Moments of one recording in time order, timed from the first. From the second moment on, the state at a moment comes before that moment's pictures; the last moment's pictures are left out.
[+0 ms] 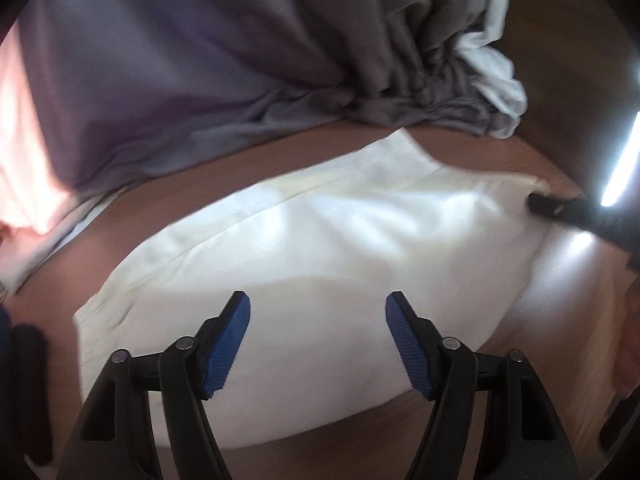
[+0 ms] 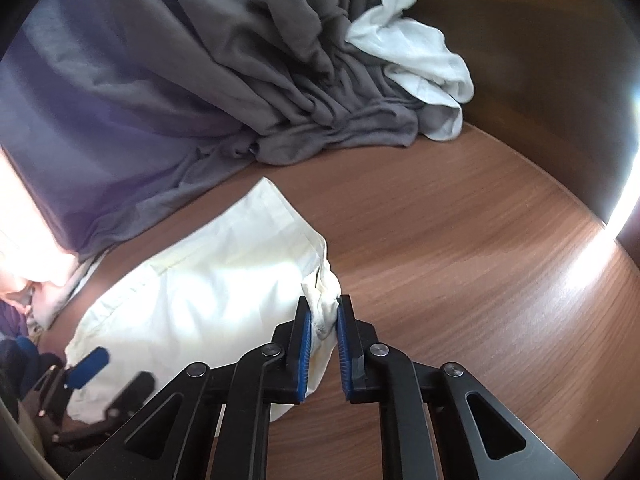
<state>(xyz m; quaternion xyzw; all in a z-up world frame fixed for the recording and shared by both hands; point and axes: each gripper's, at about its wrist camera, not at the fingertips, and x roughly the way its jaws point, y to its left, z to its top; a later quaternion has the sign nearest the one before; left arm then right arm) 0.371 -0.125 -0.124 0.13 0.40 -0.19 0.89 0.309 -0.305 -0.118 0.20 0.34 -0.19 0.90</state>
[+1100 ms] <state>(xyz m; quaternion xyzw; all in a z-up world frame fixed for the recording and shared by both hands) 0.358 0.042 -0.141 -0.04 0.46 -0.01 0.89 0.352 -0.152 -0.031 0.09 0.26 0.05 0.96</state>
